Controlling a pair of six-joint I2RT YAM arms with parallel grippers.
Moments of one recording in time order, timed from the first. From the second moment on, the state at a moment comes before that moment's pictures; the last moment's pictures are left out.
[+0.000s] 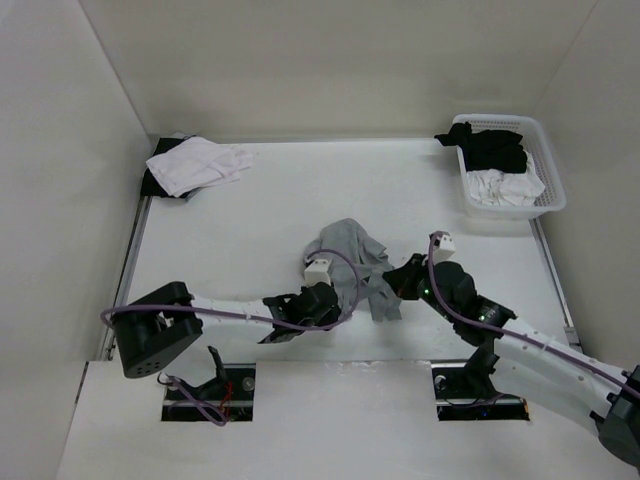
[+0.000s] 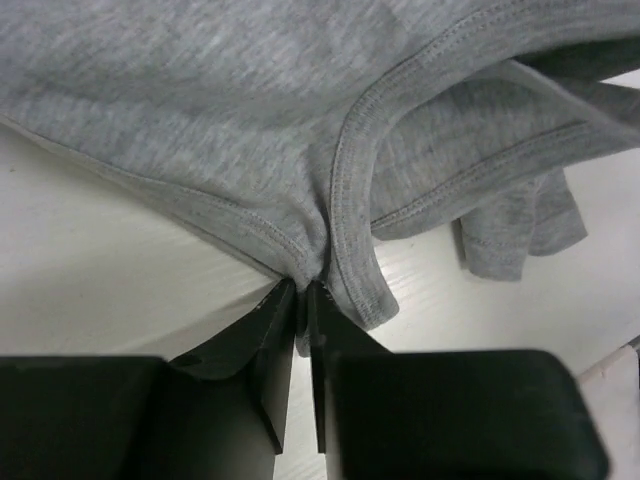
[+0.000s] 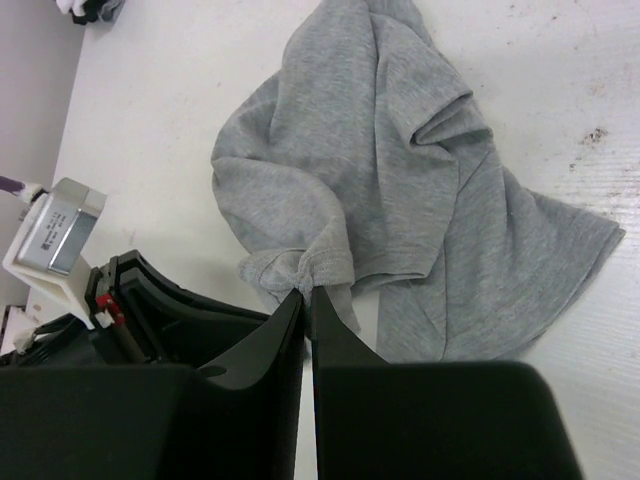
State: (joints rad) left arm -1.13 1.44 0.50 0.20 -0.35 -0.90; right arm 0.77 0.77 0.38 0.01 0.19 0.77
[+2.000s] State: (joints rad) left arm -0.42 1.70 1.20 0.08 -0.36 -0.48; right arm 0.32 1.74 1.37 -0.06 0.00 0.57
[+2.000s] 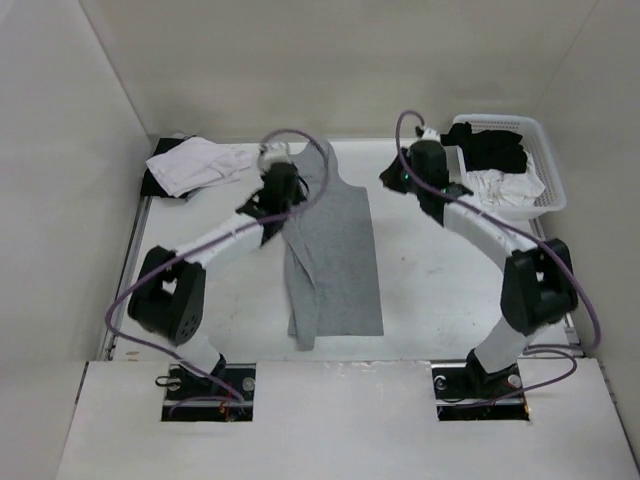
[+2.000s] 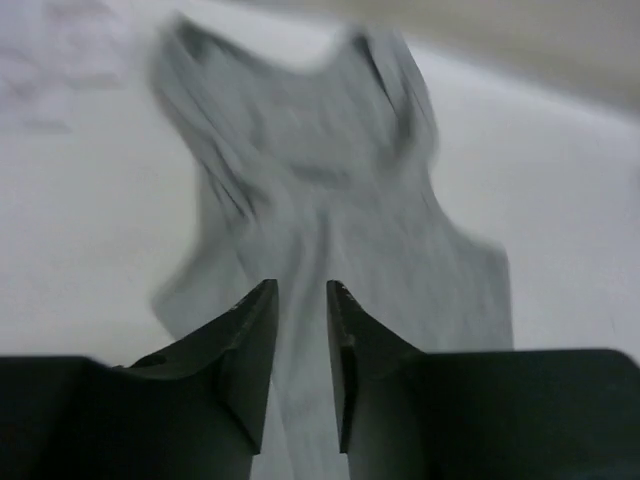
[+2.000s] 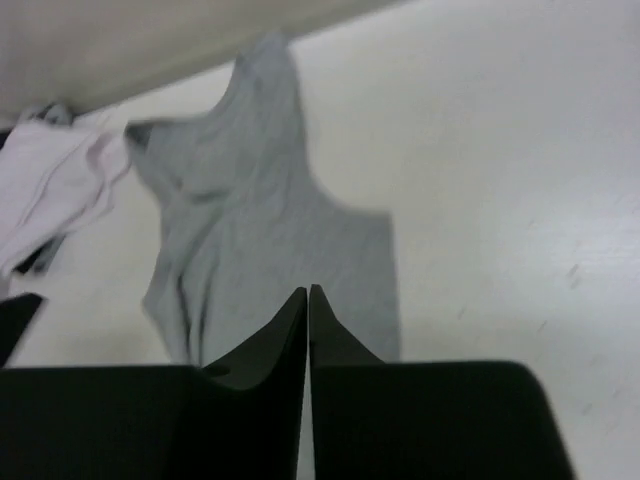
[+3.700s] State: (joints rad) left arm -1.53 1.44 0.71 -0.68 -0.73 -1.19; right arm 0.86 0.78 0.28 -0.03 0.28 0.89
